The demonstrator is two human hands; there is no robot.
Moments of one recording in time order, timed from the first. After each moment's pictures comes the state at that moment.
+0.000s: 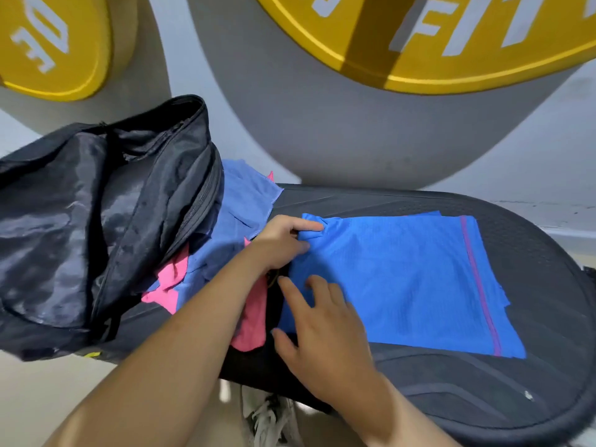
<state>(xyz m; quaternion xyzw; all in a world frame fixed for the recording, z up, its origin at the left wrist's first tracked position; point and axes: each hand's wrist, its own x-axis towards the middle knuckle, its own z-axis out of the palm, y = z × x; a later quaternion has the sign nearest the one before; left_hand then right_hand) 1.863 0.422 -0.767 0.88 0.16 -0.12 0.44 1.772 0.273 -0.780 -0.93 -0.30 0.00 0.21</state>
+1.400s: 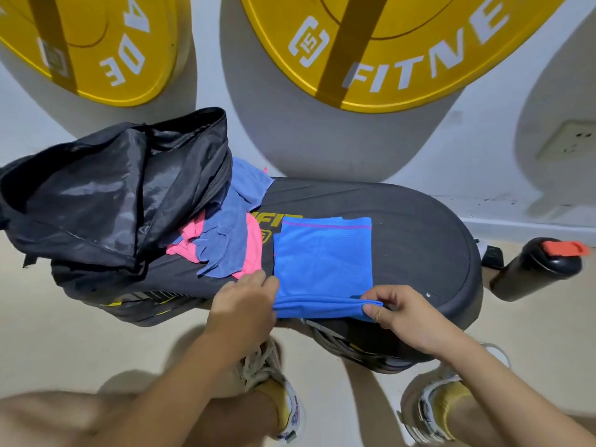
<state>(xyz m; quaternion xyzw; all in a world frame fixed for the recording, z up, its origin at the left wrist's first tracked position) 1.636 0.354 -0.733 1.00 0.01 0.02 -0.02 1.722 0.098 -0.733 -0.82 -0.18 0.31 0.46</state>
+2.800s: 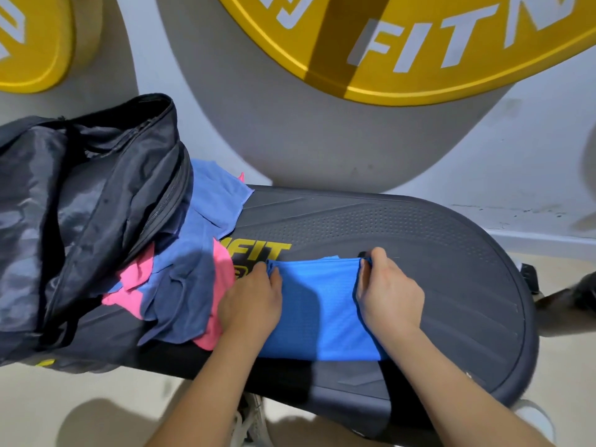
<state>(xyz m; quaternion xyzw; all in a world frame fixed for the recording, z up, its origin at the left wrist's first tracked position) 1.788 0.361 -0.785 0.95 0.29 -0.03 0.14 1.849 0.184 -0.805 -0.98 -0.07 -0.03 0.18</state>
